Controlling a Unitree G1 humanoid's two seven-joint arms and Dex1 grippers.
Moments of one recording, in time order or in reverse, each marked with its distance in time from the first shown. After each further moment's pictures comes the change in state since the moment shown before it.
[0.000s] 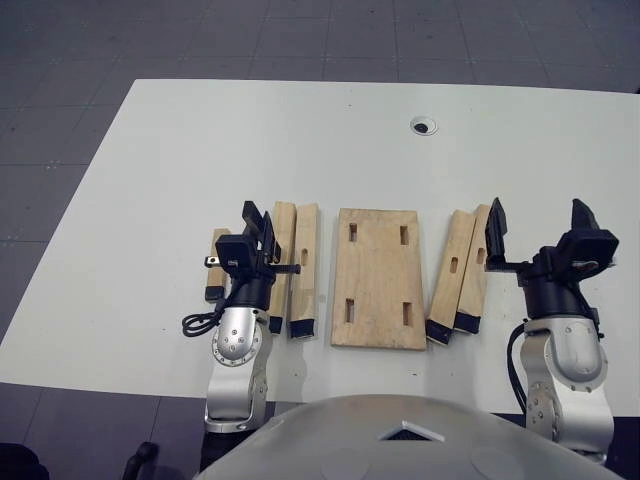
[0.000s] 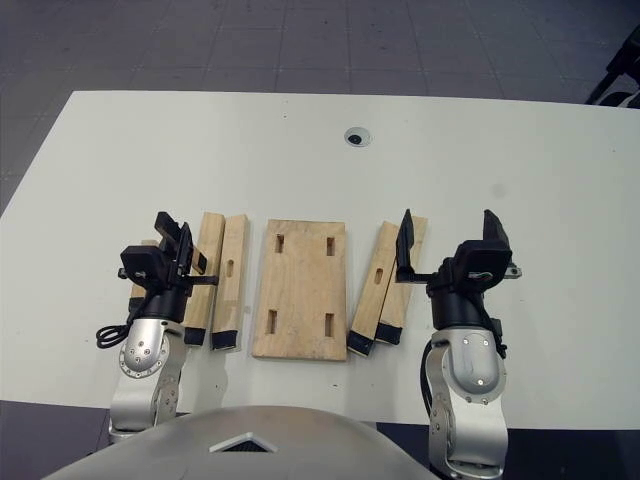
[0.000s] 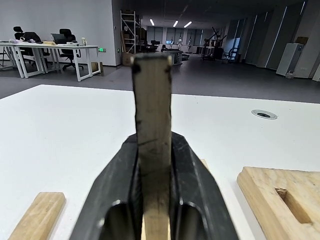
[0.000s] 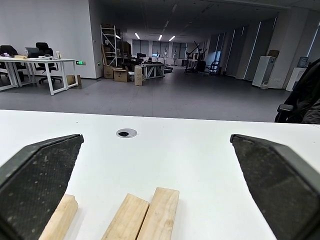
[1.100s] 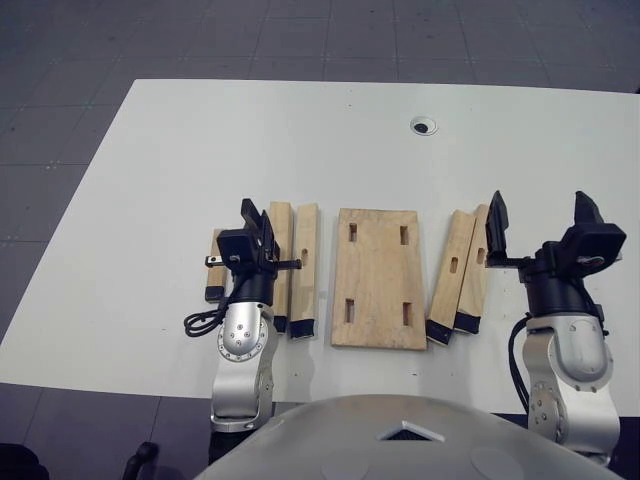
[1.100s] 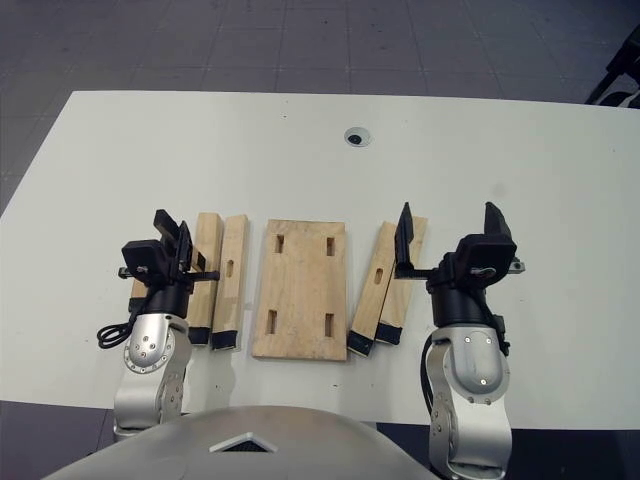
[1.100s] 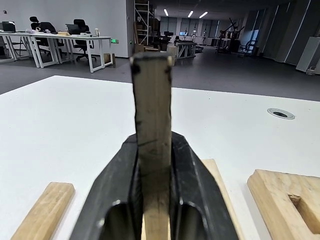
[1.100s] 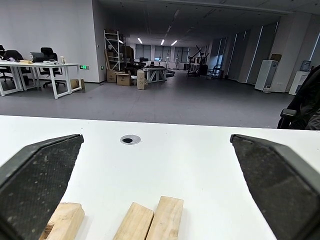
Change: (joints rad) left arm -0.012 -0.065 -0.006 -0.069 0.051 0.122 0.069; right arm -0.018 0.001 0.006 -0.055 0.004 0.055 0.002
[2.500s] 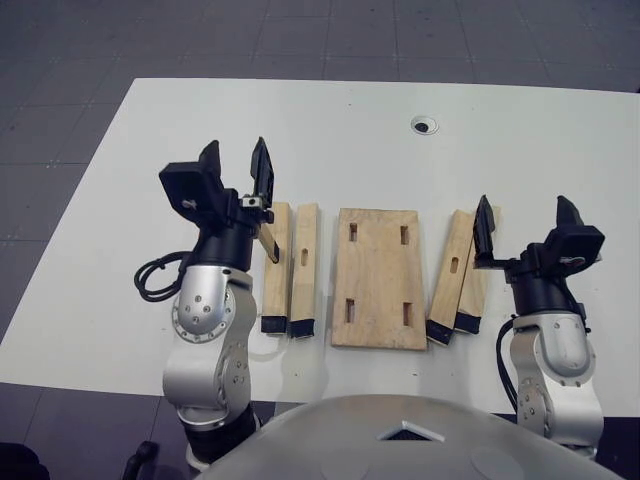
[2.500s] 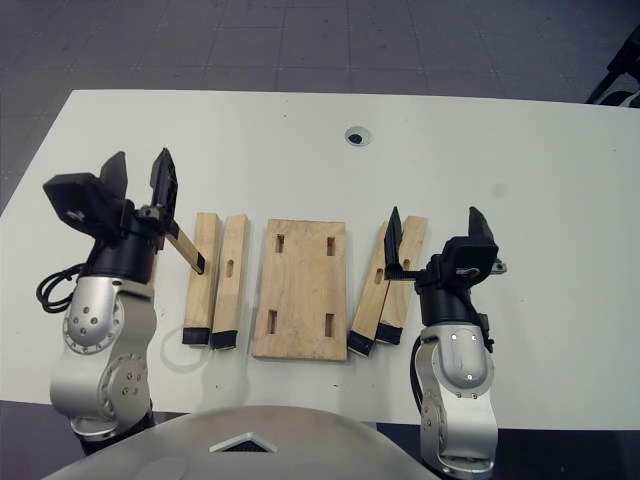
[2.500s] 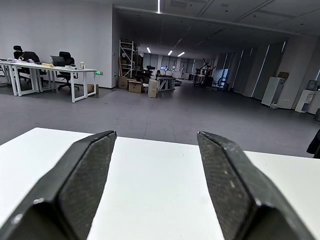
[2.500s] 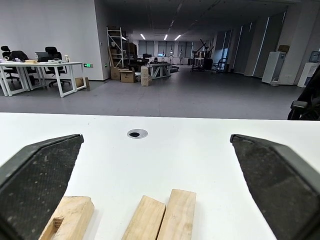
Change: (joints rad) left arm -0.311 0.036 0.097 -0.405 -0.130 0.484 -0.025; right arm -0.002 0.017 0.039 0.071 -0.005 -0.055 -0.006
